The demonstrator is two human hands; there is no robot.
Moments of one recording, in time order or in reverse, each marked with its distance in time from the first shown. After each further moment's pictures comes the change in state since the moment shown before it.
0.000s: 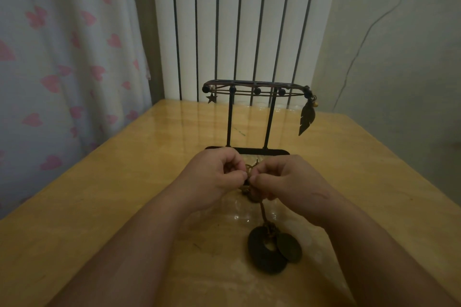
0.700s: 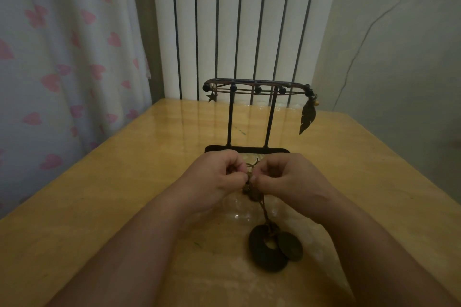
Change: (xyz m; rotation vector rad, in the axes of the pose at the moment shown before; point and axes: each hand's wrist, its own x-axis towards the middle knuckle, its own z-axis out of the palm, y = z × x) left_hand -0.001 -0.003 0.002 -0.012 -0.056 -0.024; right_hand 0.001 0.004 0.000 -0.051 0.032 -0.046
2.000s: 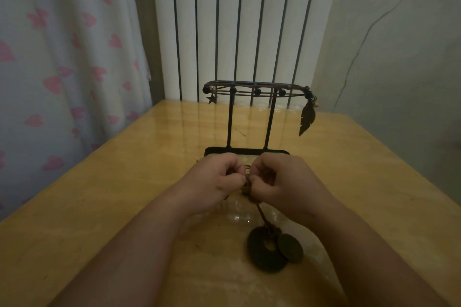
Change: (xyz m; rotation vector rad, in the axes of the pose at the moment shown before) left_hand -0.001 -0.003 -0.001 -0.075 -0.047 -0.023; right_hand 0.001 -0.001 0.009 -0.287 0.082 -0.115
